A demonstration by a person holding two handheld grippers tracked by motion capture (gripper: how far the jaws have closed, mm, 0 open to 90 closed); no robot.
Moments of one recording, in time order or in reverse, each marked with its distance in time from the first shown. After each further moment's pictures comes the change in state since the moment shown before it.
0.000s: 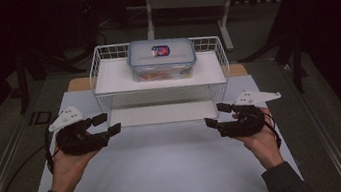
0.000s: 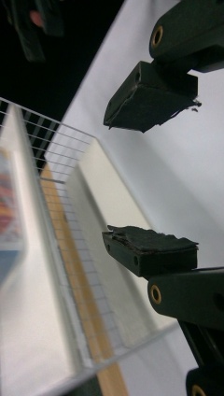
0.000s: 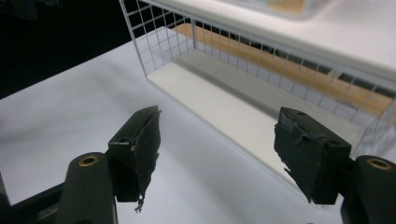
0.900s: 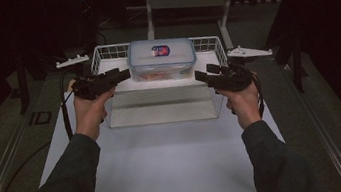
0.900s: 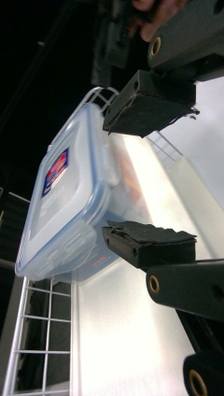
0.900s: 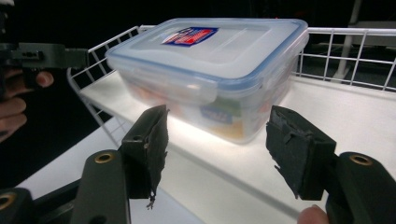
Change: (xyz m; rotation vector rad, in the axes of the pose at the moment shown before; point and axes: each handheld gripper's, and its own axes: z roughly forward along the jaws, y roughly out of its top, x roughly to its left) left arm 0.052 0.096 0.064 -0.131 -0.095 -0.268; right arm -0.046 0.082 0.037 -0.145 -0.030 0.163
